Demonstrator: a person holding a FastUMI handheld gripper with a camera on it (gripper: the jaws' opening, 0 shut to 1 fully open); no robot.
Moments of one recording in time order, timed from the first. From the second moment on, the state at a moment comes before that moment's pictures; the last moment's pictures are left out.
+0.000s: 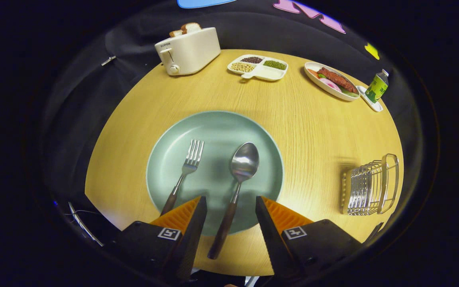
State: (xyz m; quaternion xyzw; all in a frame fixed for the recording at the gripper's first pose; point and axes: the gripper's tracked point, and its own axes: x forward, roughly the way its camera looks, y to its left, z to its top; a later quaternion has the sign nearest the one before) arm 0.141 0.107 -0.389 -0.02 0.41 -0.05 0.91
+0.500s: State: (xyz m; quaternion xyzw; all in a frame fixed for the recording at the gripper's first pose) arm 0.144 0.103 -0.407 -0.04 0.48 -0.08 0.87
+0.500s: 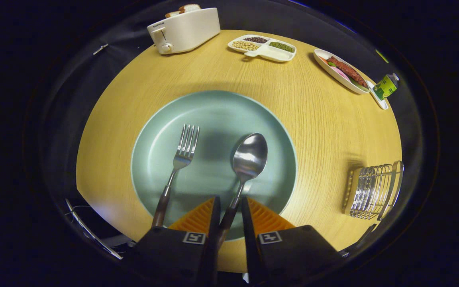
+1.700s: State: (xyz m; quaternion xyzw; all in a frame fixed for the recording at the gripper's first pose) arm 0.055 0.001 -0.251 0.05 0.45 -0.02 0.89
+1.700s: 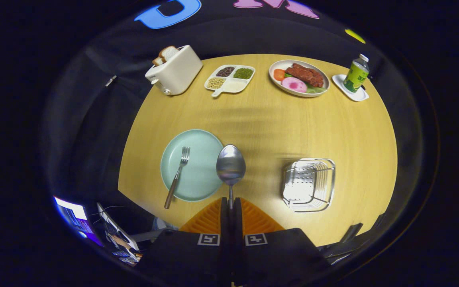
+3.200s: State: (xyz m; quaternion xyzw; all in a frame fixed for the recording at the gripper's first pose) arm 0.060 -0.121 -0.254 0.09 0.53 -0.07 0.84
